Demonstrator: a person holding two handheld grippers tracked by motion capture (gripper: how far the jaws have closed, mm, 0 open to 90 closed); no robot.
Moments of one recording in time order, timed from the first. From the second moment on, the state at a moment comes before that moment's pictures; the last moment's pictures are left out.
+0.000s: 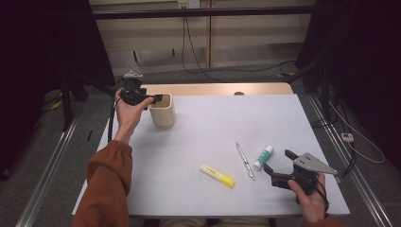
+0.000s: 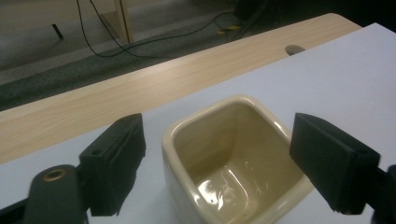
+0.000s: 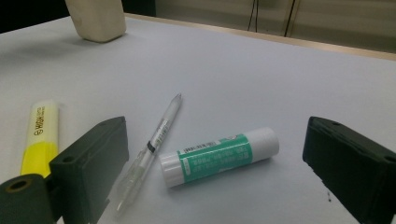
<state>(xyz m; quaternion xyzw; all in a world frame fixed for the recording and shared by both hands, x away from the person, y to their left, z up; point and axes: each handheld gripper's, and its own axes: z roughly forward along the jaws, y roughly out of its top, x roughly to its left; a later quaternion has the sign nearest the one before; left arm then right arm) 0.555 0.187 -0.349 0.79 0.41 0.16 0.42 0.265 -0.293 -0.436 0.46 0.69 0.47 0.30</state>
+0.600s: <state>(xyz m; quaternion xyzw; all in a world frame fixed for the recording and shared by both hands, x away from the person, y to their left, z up) 0.597 0.198 -0.382 0.81 0.42 0.10 0.39 0.266 -0.296 -0.438 0.47 0.69 0.47 0.29</state>
